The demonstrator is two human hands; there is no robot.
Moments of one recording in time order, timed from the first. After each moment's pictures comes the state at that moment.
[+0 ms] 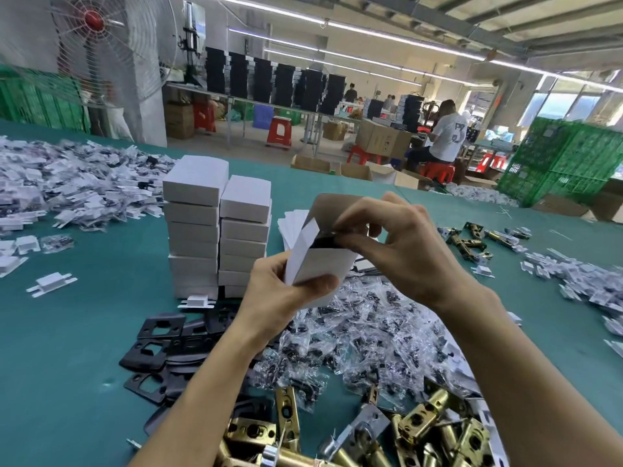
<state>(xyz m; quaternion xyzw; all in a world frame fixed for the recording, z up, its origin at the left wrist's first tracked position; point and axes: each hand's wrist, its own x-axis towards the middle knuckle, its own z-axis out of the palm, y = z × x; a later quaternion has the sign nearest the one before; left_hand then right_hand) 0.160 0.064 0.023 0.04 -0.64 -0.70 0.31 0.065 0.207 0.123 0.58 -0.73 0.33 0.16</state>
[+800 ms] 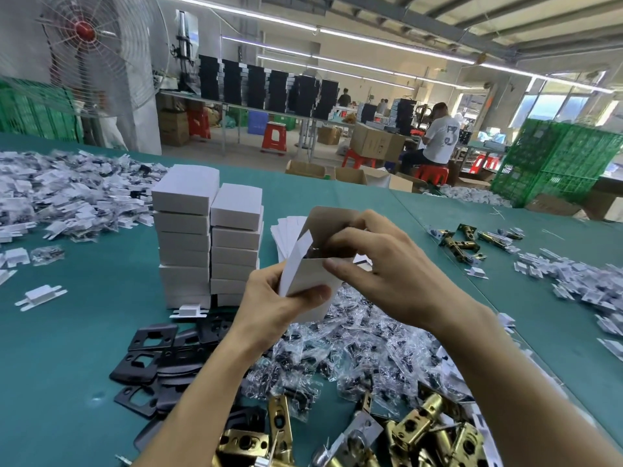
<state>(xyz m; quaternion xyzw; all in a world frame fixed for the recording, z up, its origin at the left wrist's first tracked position) 0.157 0.066 0.017 0.04 -0.65 -0.70 0.29 0.067 0.217 0.116 0.55 -0.80 0.21 0.11</state>
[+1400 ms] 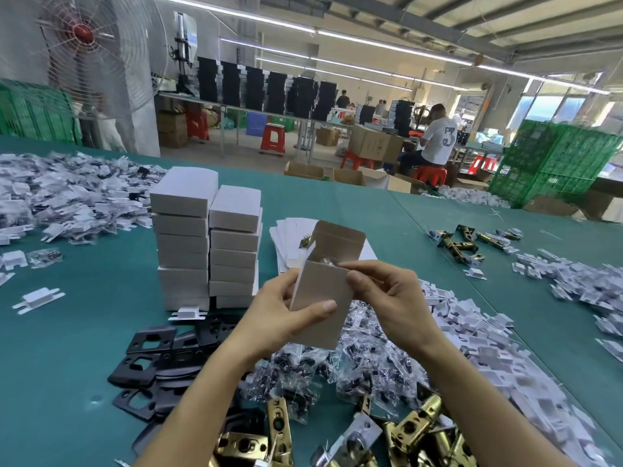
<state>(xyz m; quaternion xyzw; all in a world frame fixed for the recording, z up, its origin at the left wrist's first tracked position) 0.154 0.063 0.005 0.05 -0.69 -0.69 0.19 0.048 0.220 0.045 0.44 -0.65 0.62 -0.07</state>
